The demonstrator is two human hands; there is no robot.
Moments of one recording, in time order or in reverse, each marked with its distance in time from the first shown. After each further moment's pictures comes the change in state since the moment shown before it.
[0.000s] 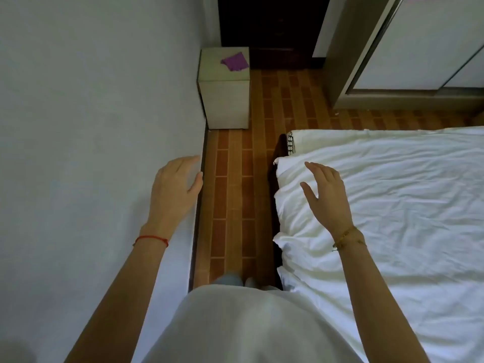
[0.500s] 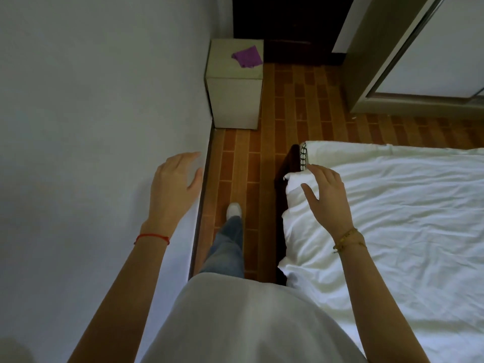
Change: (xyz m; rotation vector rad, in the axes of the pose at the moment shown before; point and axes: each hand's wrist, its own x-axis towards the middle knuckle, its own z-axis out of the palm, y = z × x) left_hand 0.108 -0.056 0.050 0.014 0.019 -0.074; right_hand 0.125 0.026 0.065 0.040 -0.079 0.016
